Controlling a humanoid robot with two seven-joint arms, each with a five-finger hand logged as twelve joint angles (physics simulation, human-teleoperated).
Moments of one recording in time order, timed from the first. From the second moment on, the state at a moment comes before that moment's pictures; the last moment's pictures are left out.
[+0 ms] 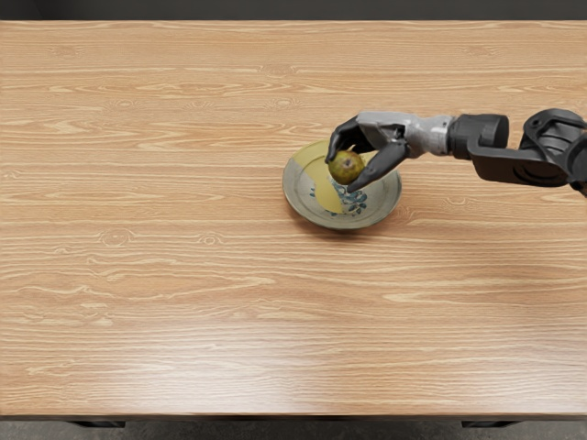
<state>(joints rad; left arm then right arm) -0.07 0.00 0.00 -0.10 -0.17 -0.05 0.15 1.23 -0.35 0.01 0.64 -0.63 0.61 0.35</state>
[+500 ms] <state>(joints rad) -0.07 0.00 0.00 -0.10 -0.17 -0.05 0.15 1.21 -0.33 0.01 0.64 -0.63 0.61 0.35</state>
